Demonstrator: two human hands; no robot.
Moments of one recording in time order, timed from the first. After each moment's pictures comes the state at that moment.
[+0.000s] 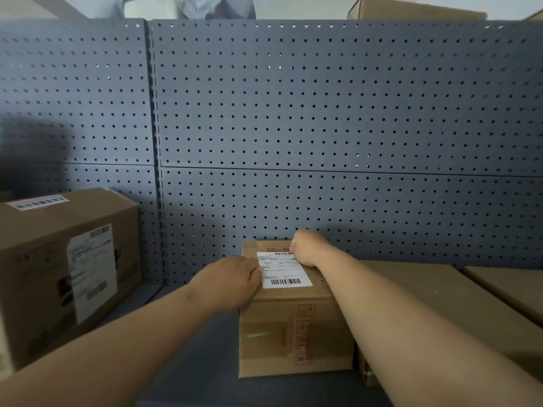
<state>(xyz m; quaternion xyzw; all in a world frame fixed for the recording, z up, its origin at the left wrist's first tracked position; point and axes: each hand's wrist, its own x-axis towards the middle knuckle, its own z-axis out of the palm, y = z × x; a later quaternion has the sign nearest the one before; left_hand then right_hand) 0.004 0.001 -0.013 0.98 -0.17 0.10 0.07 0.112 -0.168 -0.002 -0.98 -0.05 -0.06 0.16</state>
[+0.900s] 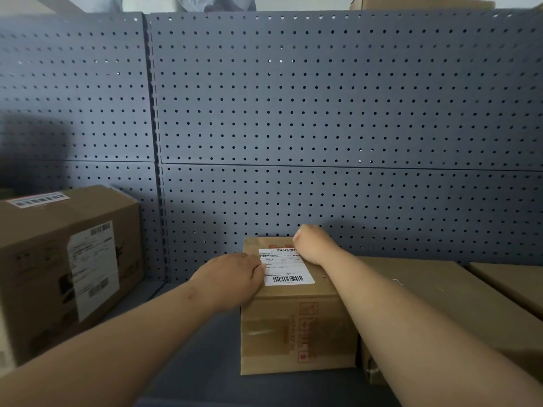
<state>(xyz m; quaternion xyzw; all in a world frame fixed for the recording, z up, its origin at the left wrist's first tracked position) -0.001 -0.001 -0.011 0.98 -0.17 0.13 0.04 0.101 -0.170 -0.002 -0.97 -0.06 -0.13 0.18</state>
